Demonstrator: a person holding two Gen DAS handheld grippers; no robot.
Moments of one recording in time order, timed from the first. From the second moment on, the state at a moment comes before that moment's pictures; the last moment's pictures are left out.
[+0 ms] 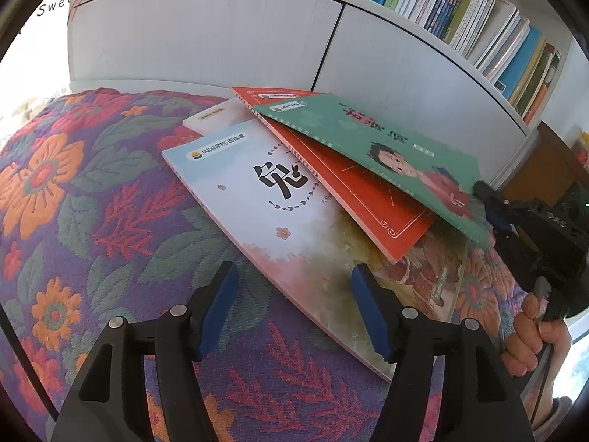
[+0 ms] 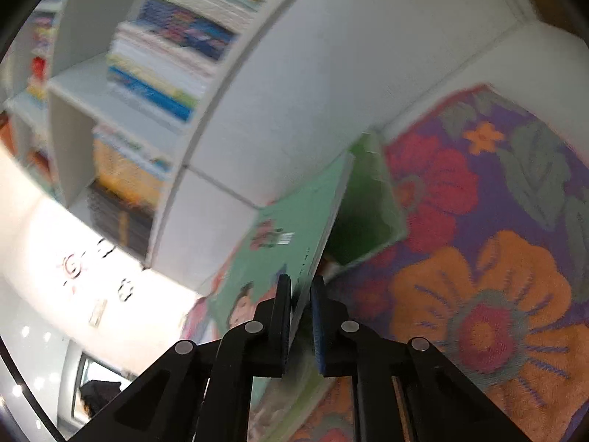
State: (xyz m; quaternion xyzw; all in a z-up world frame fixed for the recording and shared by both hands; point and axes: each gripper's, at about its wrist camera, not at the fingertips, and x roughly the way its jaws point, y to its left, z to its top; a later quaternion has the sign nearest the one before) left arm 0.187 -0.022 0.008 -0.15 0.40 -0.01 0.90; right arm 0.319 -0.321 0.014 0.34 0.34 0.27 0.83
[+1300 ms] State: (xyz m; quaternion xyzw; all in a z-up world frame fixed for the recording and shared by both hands) left arm 0.097 -0.010 0.025 -0.16 0.49 -0.12 0.85; right arm 0.088 -0.293 0.018 0.32 0.50 0.36 0.72
